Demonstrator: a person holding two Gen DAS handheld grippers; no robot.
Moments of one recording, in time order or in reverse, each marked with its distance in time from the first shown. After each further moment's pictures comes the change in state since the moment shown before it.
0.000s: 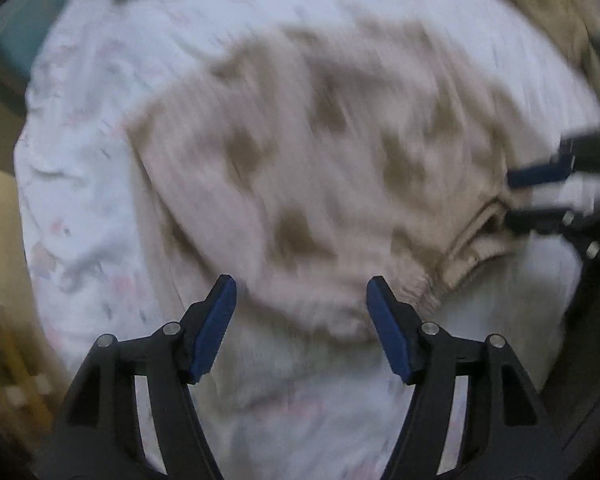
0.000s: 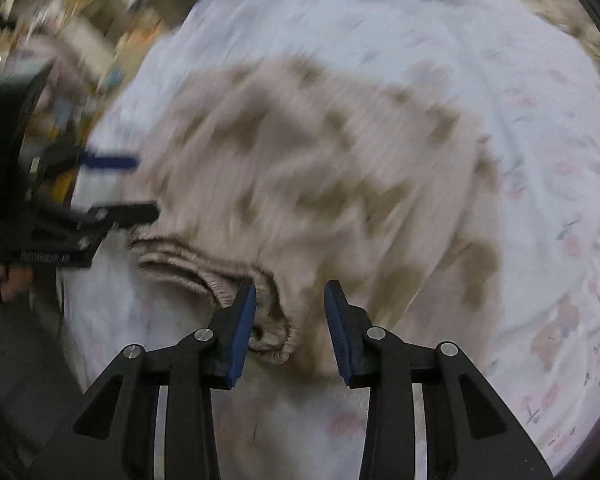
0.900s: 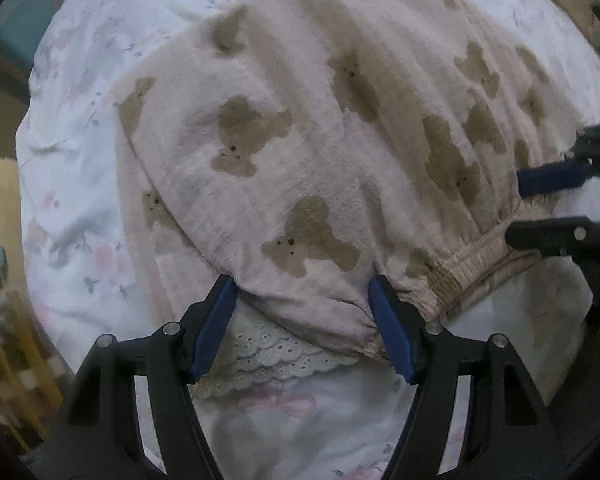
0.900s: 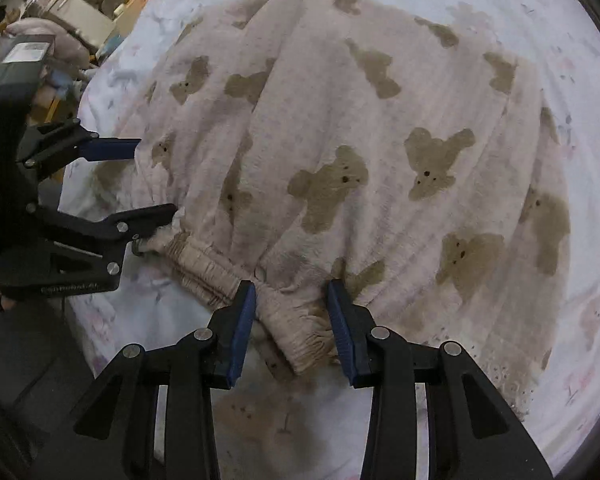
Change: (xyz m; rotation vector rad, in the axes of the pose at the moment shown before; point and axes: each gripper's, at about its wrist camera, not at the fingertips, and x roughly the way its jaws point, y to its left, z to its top) left arm 0.021 -0.004 0.010 -0.062 0.034 0.052; right arm 0.024 0.012 0.019 0.044 0.059 0.036
